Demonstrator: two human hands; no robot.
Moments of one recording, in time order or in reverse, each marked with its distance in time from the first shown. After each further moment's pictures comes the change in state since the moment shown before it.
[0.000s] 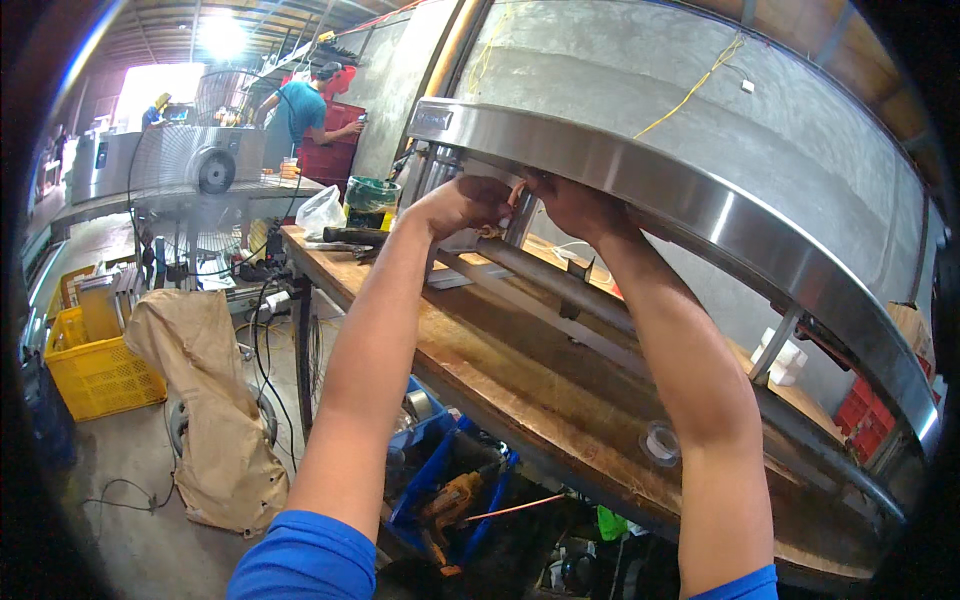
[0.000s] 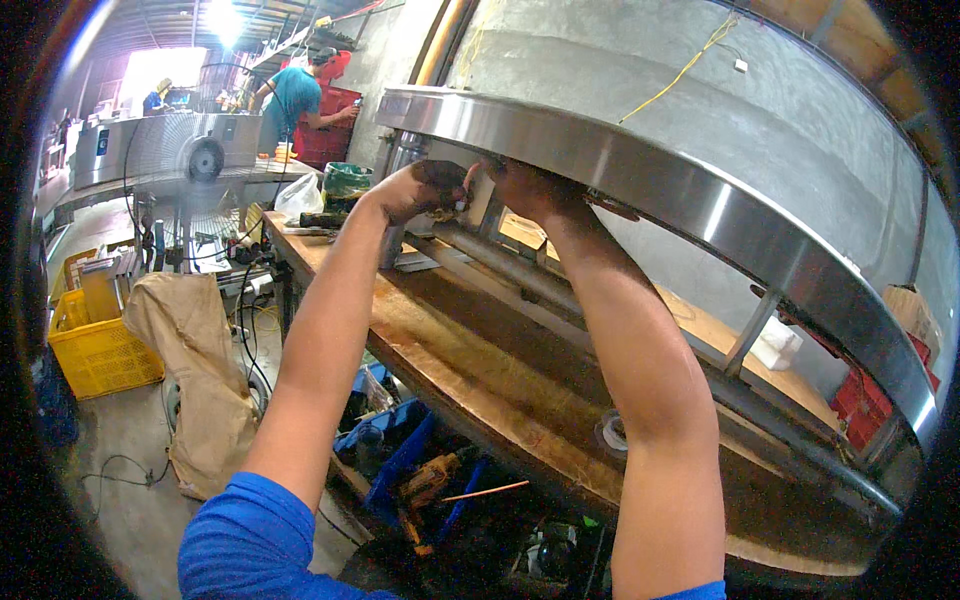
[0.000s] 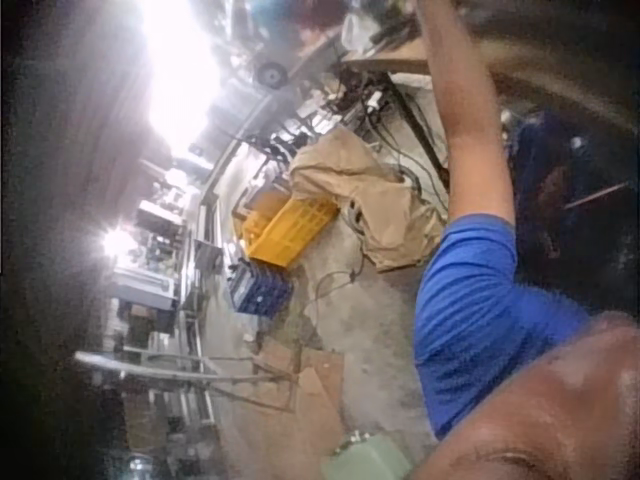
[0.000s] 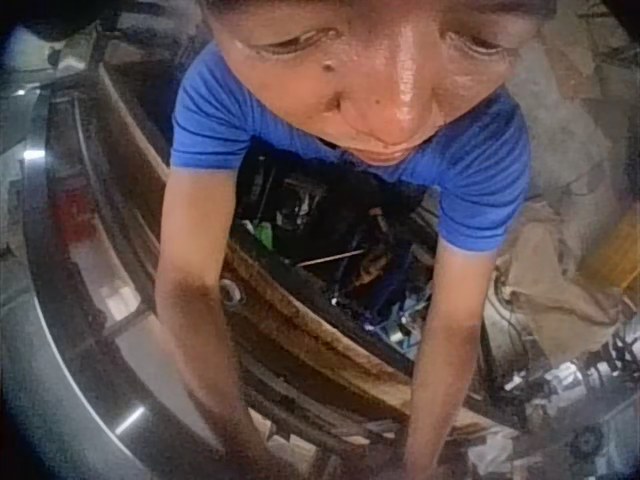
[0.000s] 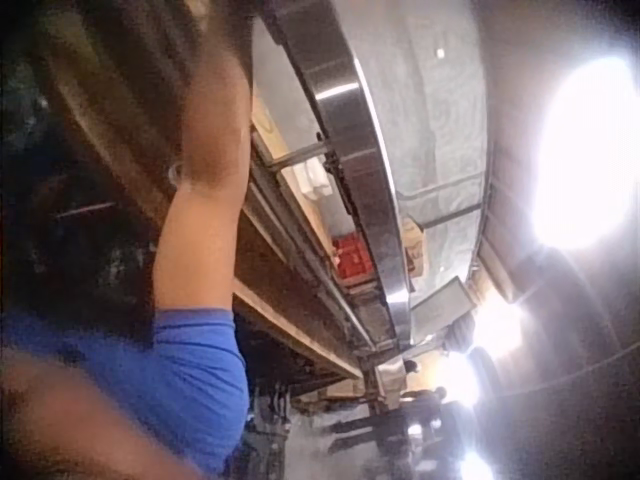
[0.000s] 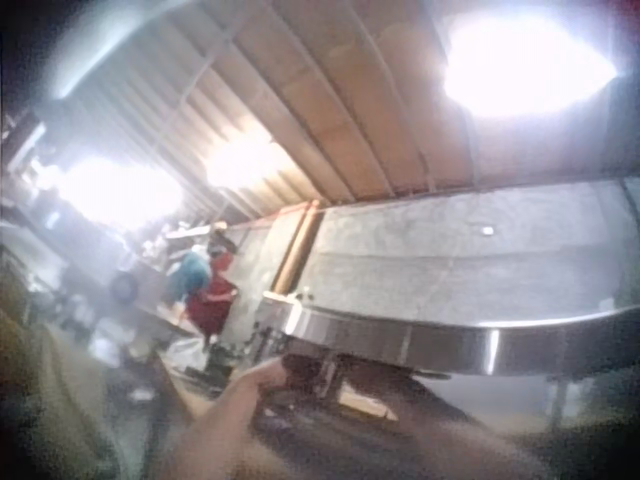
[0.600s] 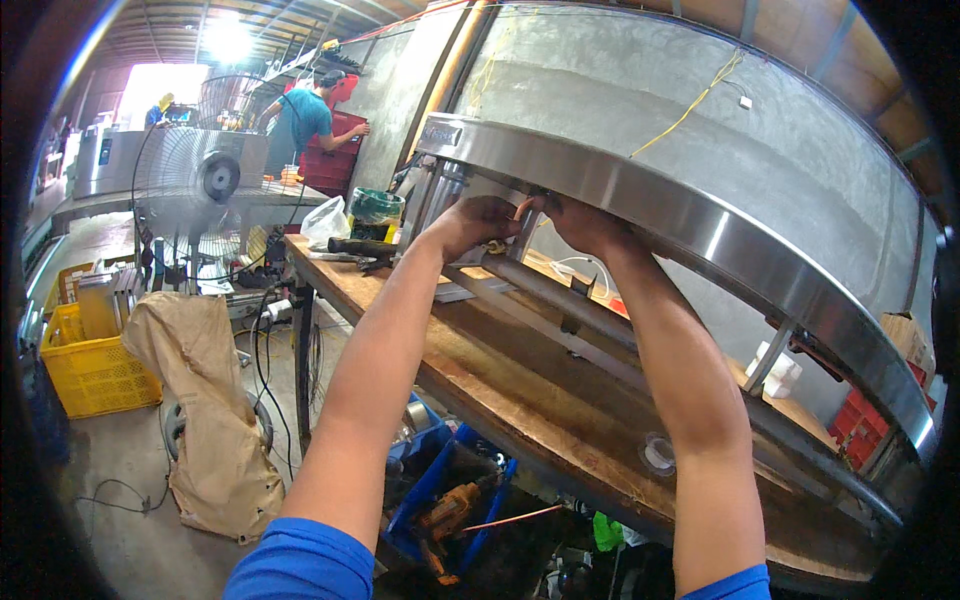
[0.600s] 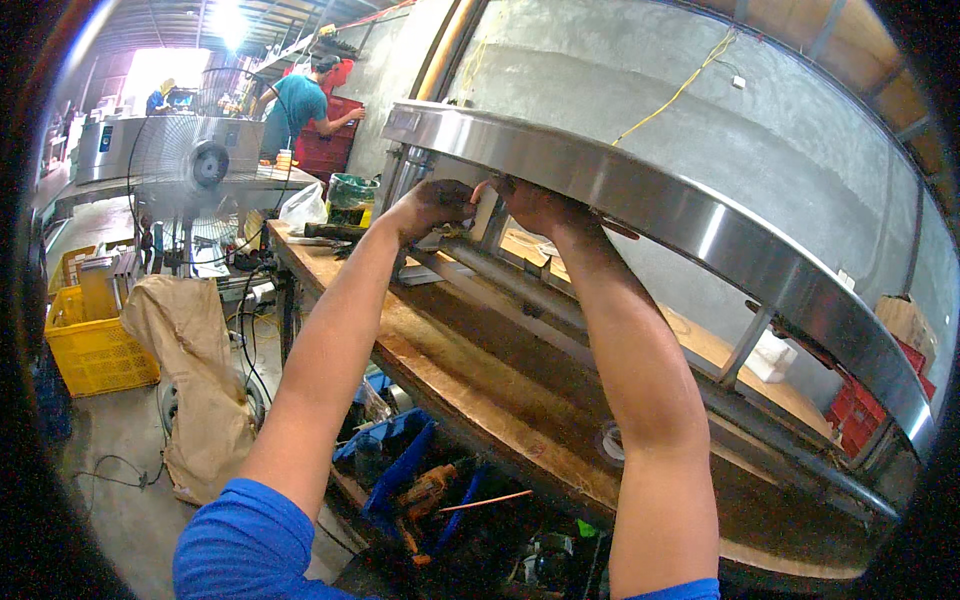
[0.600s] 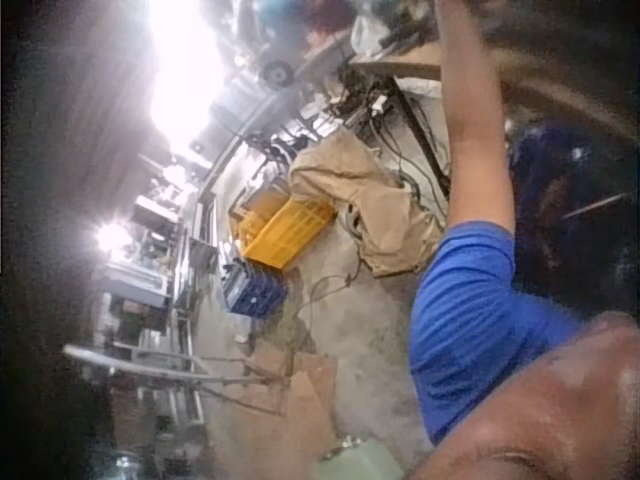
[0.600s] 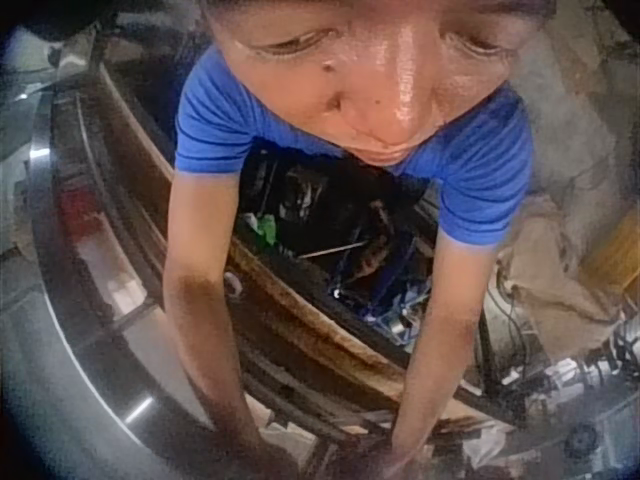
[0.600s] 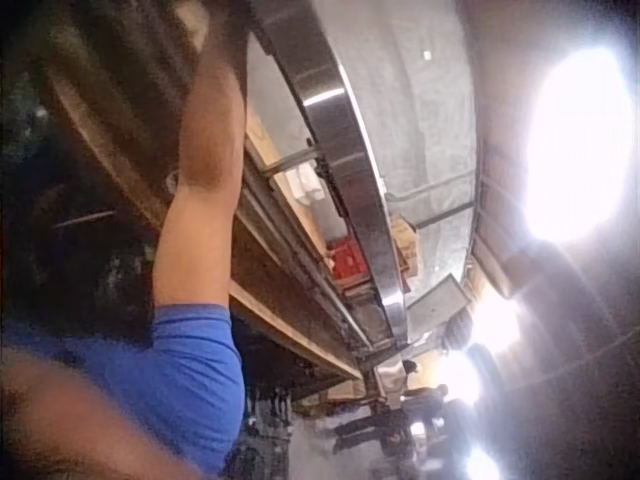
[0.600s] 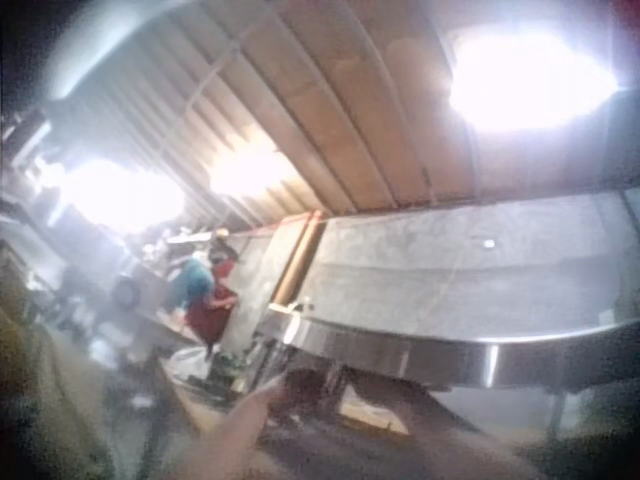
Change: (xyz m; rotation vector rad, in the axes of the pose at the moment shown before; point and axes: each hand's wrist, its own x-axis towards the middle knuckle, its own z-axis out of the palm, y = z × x) left_hand 0.006 -0.005 0.008 0.064 0.147 -0.058; right_hand 0.013 0.018 0.011 0.001 -0.042 -0.075
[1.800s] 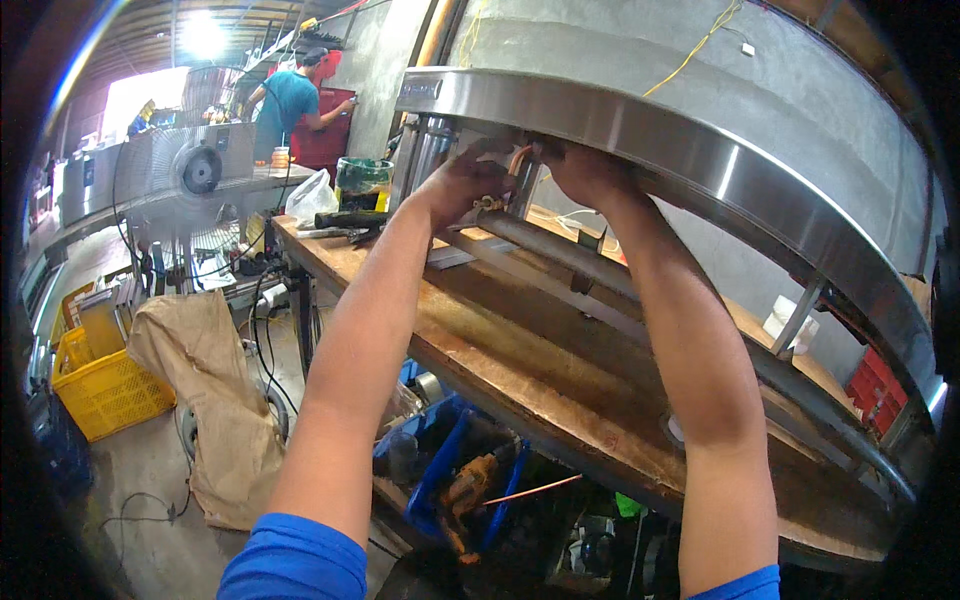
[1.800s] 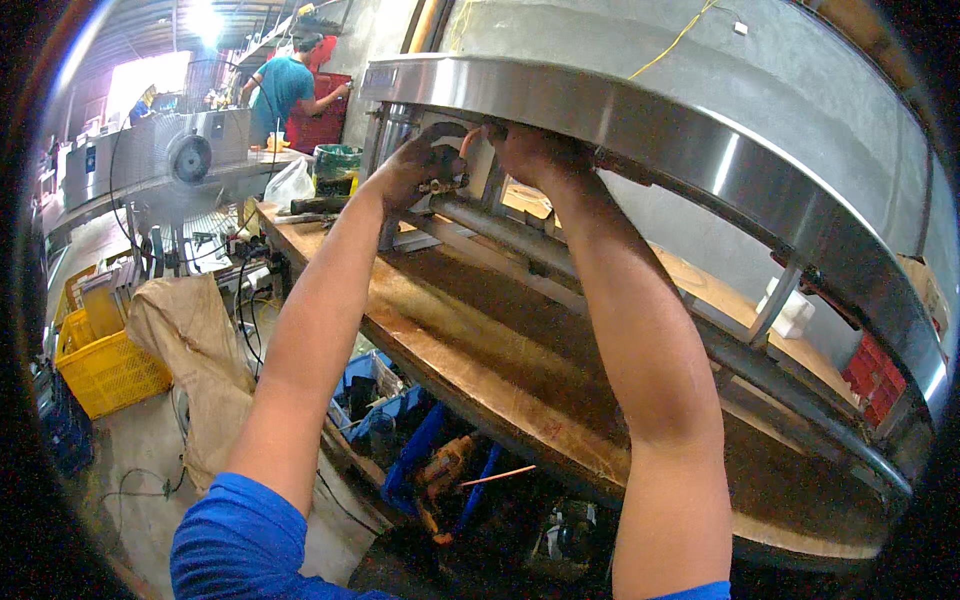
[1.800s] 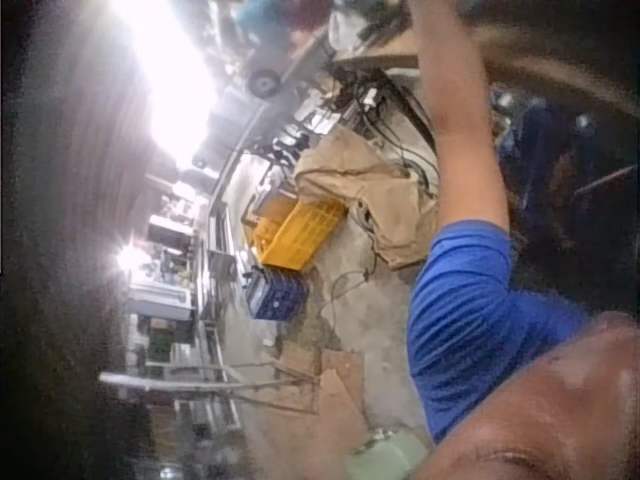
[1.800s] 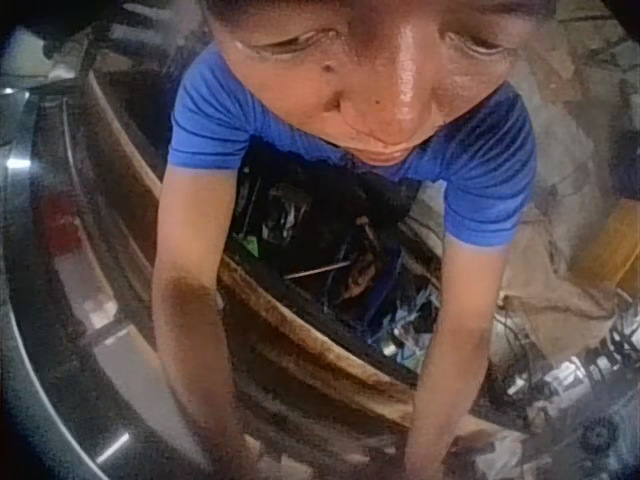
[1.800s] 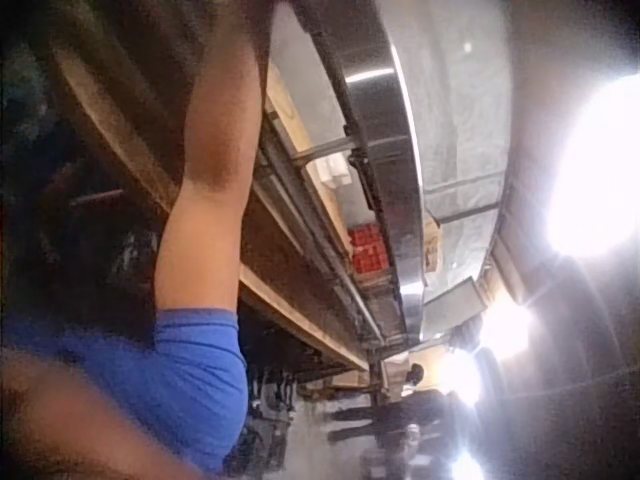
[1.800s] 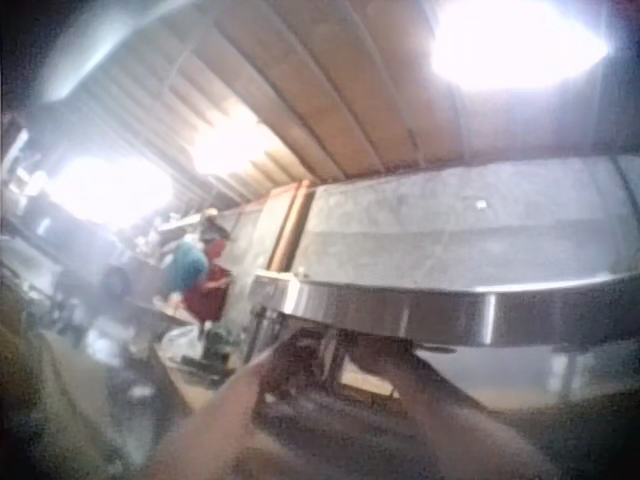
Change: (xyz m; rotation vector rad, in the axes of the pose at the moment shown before) left_hand -0.004 -0.005 -0.001 -0.050 -0.089 0.112; right_hand -0.006 -0.002 0.014 -0.142 0.076 0.261
